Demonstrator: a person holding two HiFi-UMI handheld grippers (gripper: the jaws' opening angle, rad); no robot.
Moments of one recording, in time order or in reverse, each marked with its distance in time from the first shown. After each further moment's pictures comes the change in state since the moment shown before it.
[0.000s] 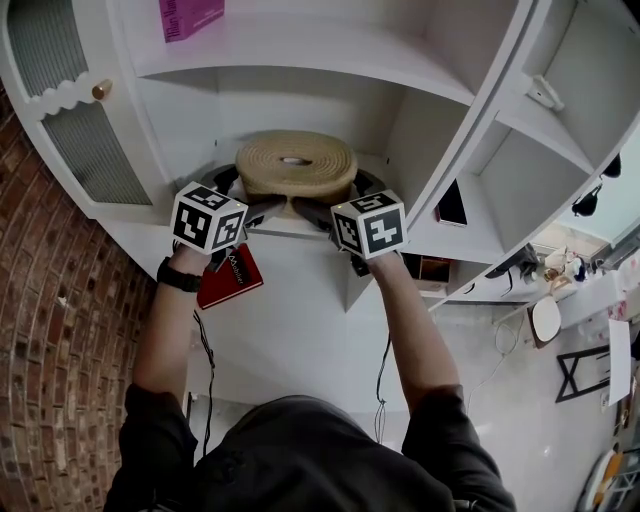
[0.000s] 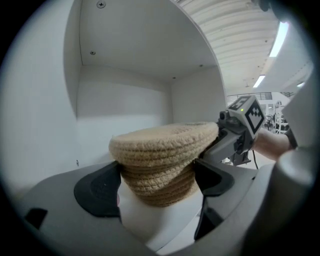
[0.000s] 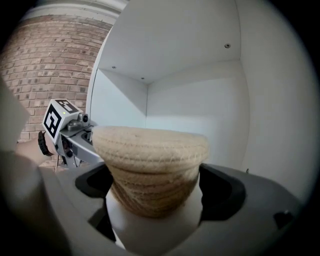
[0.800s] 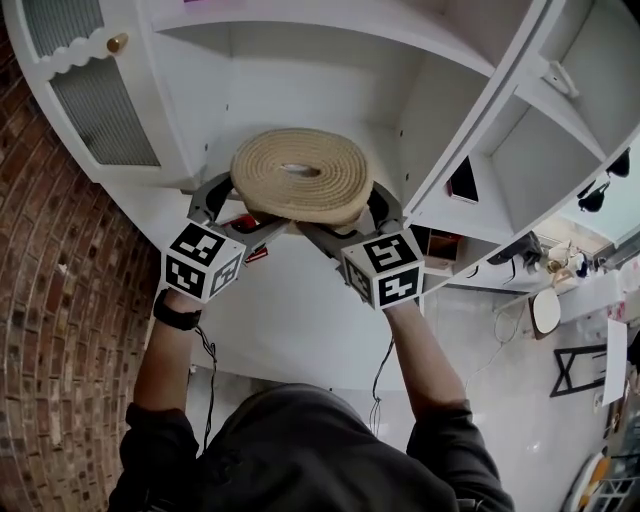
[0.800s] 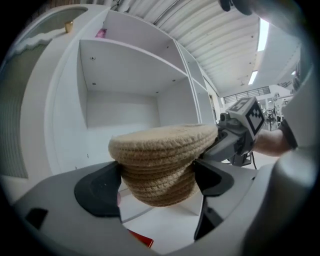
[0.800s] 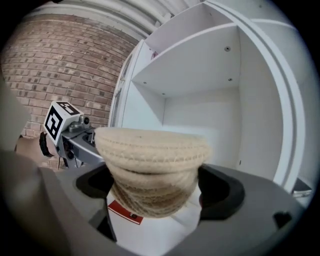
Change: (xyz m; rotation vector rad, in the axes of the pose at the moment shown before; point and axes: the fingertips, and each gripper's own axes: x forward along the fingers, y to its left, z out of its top) left arm -0.079 -0.068 -0.026 0.064 -0.113 0.051; right arm -0.073 0.076 -0.022 -0.072 -0.125 0.002
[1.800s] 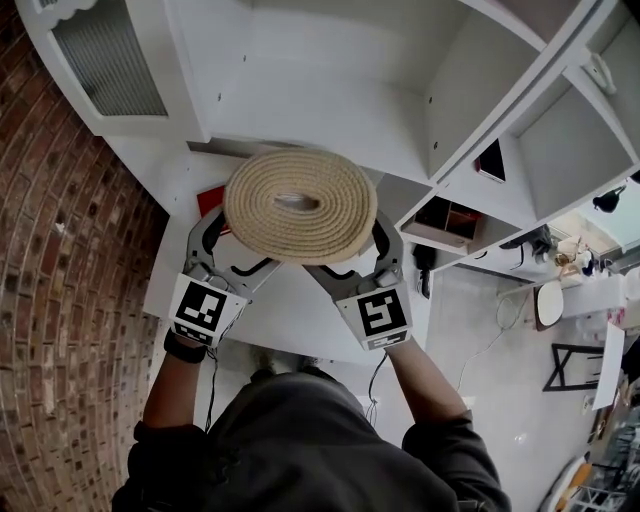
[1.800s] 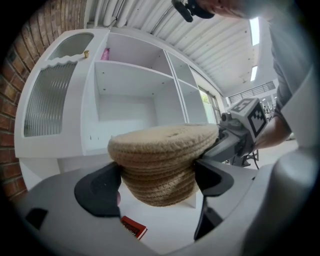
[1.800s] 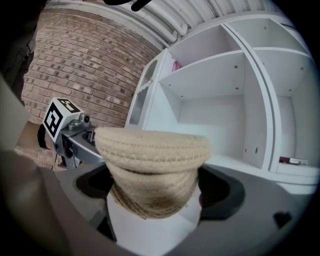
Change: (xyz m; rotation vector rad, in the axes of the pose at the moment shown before) left arm -0.067 -0.057 -0.078 0.019 -0.070 0.095; right arm -0.040 0.080 -0.067 -0.138 -0.064 0.034
